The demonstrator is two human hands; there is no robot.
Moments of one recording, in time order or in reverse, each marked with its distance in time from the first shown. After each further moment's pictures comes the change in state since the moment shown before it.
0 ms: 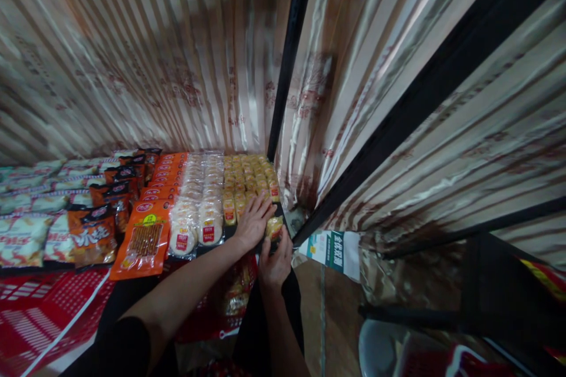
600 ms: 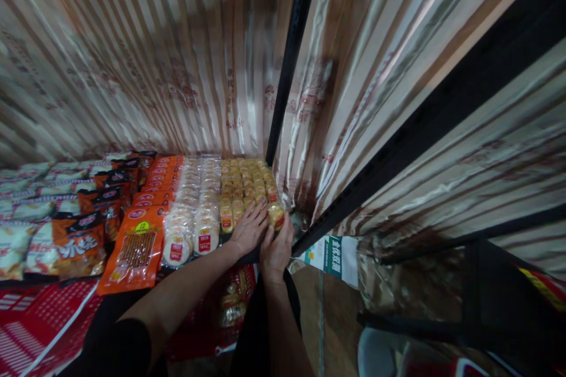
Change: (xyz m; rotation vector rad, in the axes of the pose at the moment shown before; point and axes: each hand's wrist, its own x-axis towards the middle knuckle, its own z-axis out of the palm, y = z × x) left_hand 0.000 -0.014 0.024 0.065 -0.039 0.121; right_hand 0.049 -0.013 0.013 0.036 -0.047 -0.008
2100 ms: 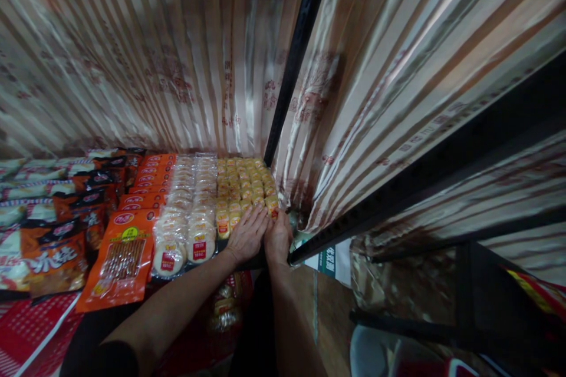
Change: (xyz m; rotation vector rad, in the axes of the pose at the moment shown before) left_hand -0.004 0.002 0.007 -0.048 0.078 -0.050; right_hand 0.040 0.024 0.027 -0.117 -0.142 -0.029
